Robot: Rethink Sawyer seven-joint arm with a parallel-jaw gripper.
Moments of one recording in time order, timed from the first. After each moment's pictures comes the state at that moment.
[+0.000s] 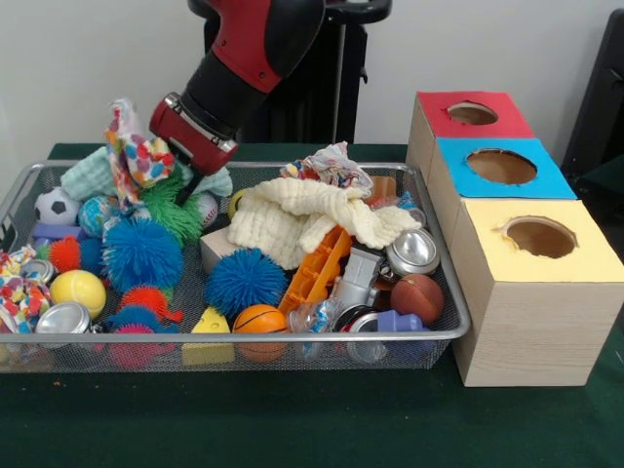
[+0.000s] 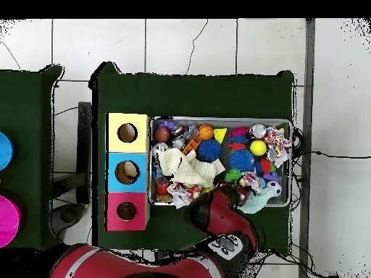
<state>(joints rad) 0.04 -0.23 -0.59 1.86 0.27 -0.27 1.71</state>
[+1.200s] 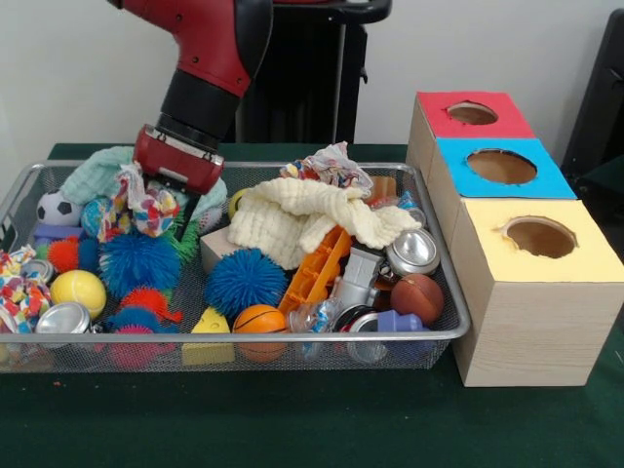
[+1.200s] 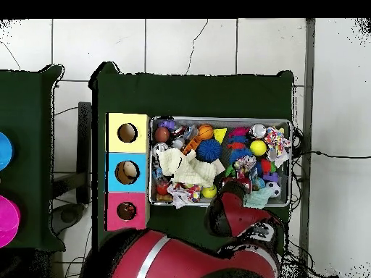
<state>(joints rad) -0.17 -0.26 -0.47 1.74 -0.28 -0.47 1.71</state>
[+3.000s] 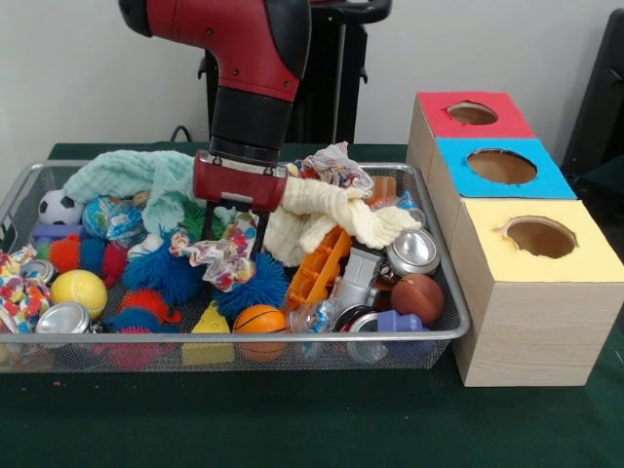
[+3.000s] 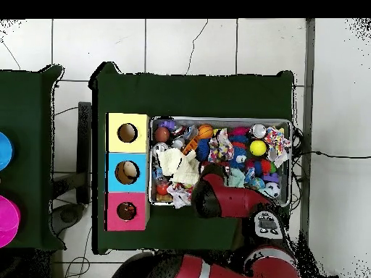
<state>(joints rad) -0.28 -0.43 -0.16 1.76 -0.31 -0.24 1.71</state>
